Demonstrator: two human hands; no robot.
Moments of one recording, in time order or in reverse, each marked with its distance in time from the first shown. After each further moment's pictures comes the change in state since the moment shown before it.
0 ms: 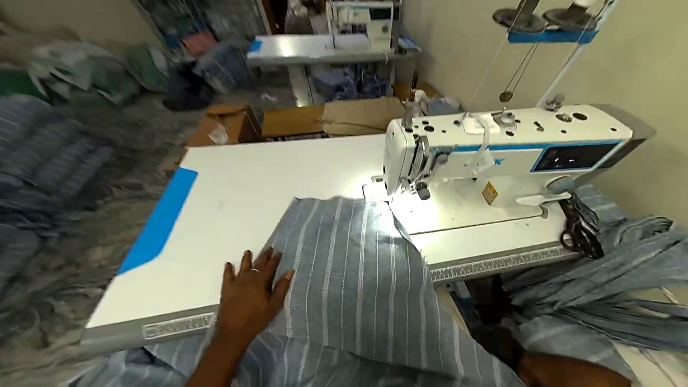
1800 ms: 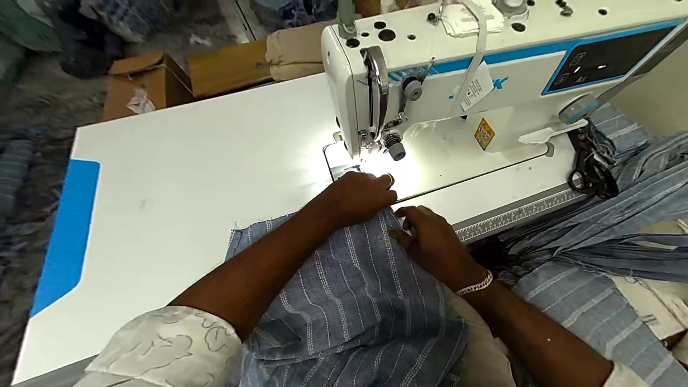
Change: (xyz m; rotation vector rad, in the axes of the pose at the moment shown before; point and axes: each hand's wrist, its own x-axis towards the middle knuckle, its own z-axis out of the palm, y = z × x) left_hand 0.190 0.218 0.026 0.072 -0.457 1.045; right_hand 0.124 -0.136 -0.104 0.165 1.084 -0.210
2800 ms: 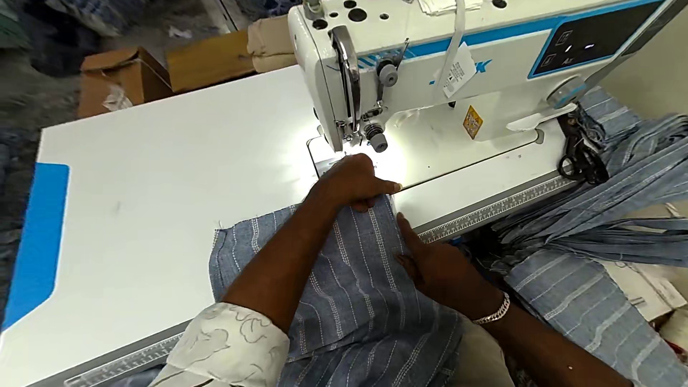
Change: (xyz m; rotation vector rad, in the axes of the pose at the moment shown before) left_hand 0.042 0.004 -0.015 -0.863 -0.226 -0.850; right_hand -0.055 0.011 -0.001 -0.256 -0.135 -0.047
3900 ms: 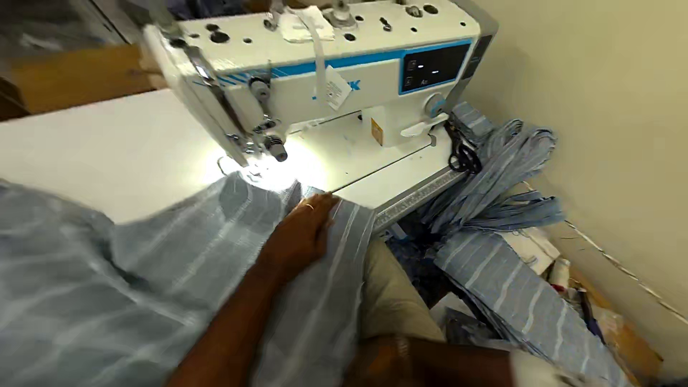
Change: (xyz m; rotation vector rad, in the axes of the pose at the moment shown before) left_hand -0.033 -0.035 0.096 0.320 0.404 0.794; right_hand -0.099 -0.053 0.023 1.210 -0.799 0.125
